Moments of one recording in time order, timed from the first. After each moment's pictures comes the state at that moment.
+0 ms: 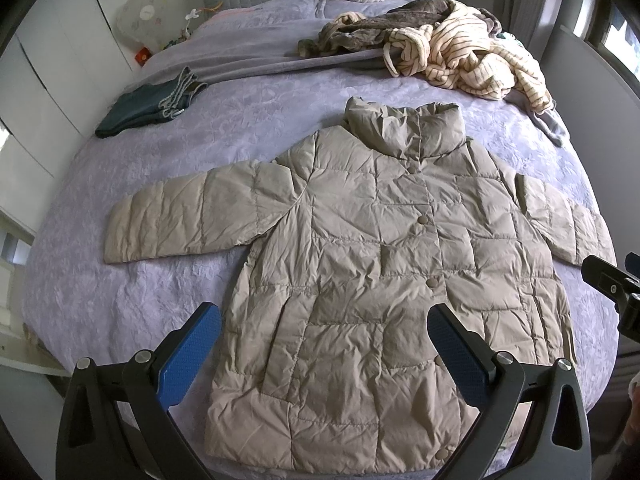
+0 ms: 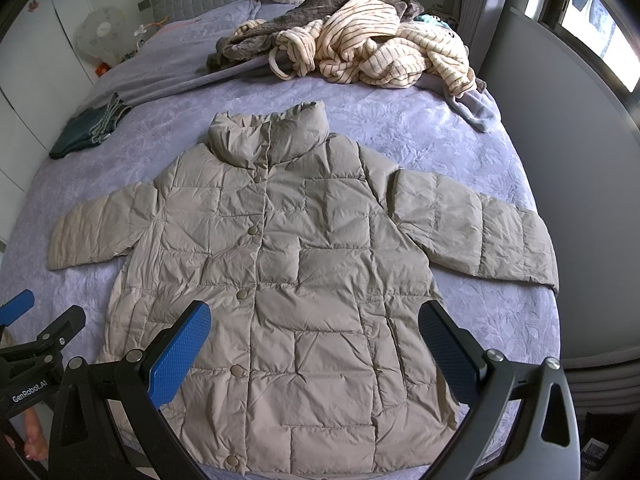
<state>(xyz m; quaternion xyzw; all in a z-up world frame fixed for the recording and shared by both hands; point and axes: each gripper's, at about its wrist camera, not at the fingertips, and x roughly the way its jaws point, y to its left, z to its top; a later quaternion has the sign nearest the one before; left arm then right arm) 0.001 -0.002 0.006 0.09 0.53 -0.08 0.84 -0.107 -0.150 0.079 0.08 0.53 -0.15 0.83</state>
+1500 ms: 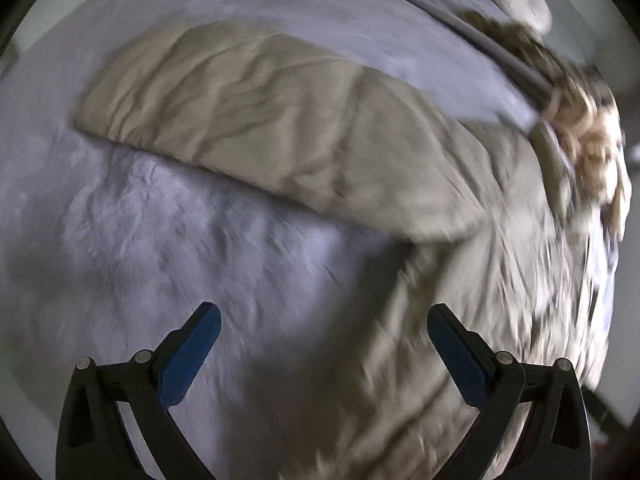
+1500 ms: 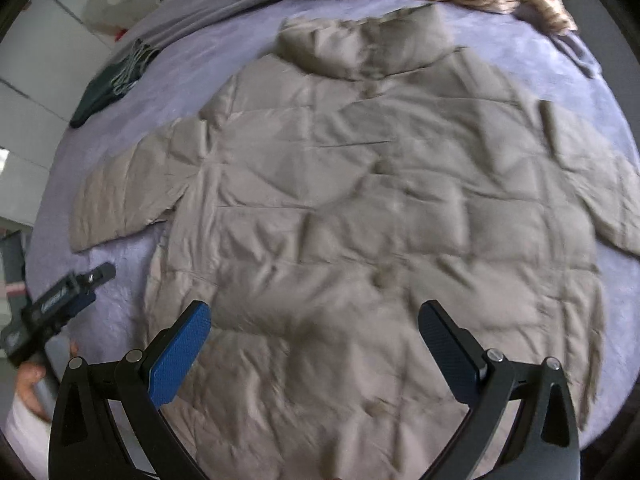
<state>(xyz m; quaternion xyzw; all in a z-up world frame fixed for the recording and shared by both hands) 0.108 0.208 -0.171 -0.18 0.61 -0.01 0.77 -0.022 -0.063 -0.054 0.17 0.60 -0.05 0.78</state>
